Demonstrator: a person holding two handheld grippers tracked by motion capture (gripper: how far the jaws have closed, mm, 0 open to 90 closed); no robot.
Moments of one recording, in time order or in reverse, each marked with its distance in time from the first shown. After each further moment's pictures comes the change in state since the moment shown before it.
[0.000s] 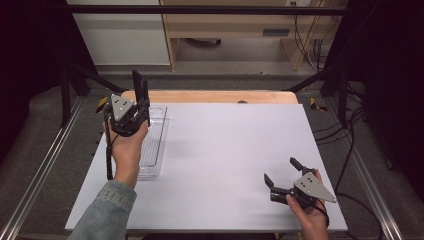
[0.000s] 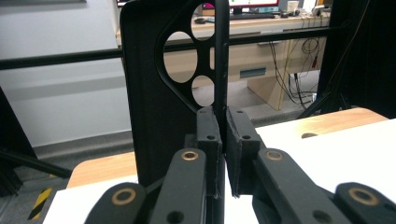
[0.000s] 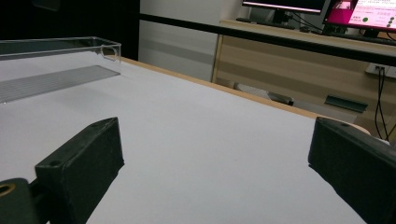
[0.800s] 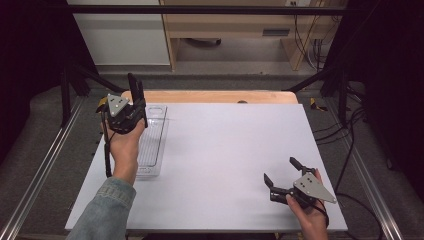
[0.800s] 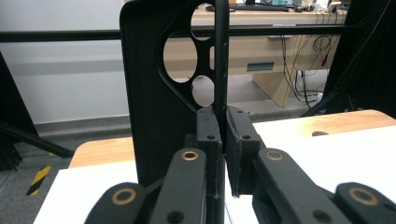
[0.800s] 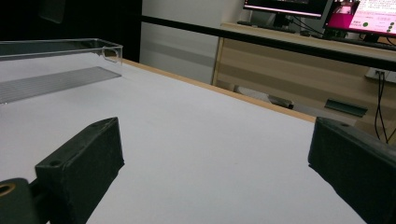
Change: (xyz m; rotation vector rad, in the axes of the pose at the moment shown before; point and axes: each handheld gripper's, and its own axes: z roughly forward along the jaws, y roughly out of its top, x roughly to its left) left arm 0.017 -0.010 0.012 0.040 0.026 -0.077; right arm 0.001 0.001 0.000 -0.009 0.003 -0.011
